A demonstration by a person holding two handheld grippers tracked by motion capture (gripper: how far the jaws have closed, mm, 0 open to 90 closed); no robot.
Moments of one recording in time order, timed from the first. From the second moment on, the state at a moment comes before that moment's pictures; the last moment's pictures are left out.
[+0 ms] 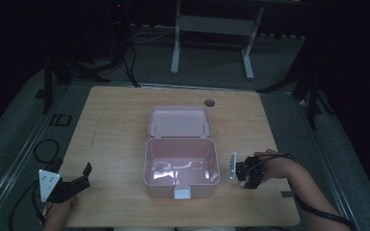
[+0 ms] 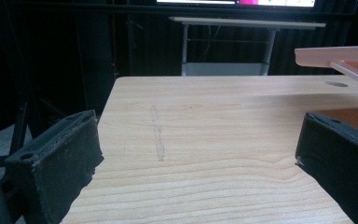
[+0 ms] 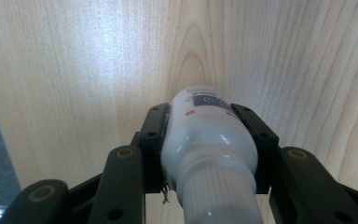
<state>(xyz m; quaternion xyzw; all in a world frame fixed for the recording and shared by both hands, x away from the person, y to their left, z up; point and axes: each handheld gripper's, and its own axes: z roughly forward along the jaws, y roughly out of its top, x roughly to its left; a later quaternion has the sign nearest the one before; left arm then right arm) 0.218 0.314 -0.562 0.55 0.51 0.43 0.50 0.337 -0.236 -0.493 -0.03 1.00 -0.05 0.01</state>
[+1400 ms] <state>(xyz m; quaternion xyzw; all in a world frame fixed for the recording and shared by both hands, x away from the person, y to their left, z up) 0.218 0.314 -0.562 0.55 0.51 0.43 0.50 0.316 -0.175 -0.348 -0.07 1.00 -0.03 0.04</state>
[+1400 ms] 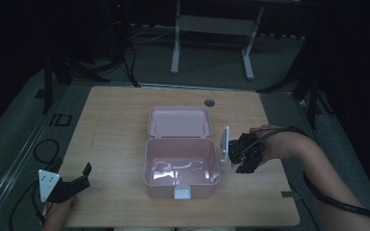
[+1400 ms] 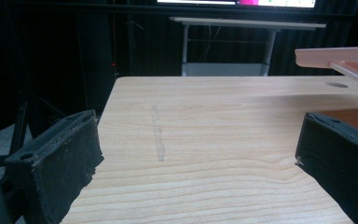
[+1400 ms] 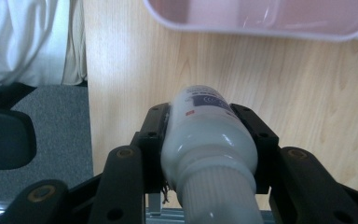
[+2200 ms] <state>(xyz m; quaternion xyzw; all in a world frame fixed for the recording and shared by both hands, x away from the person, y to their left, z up) 0.219 0.315 -0.562 0.55 0.51 0.43 0.51 0.325 -0.104 -0.371 -0.11 0.99 -0.02 0.02</state>
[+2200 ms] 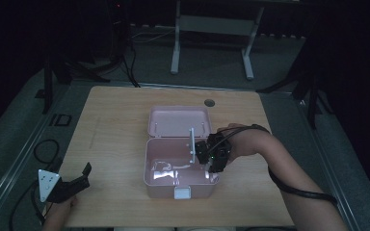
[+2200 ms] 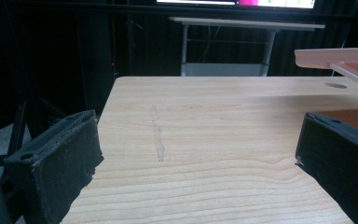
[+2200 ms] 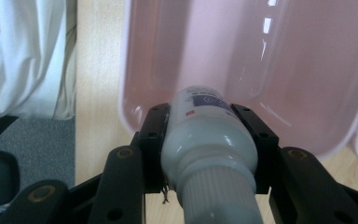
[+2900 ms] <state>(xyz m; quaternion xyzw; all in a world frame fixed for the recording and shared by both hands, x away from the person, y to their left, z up) 0.219 0.316 -0.562 0.55 0.51 0.43 0.51 0.351 -0.084 -0.444 -0.10 0.99 -0.04 0.01</state>
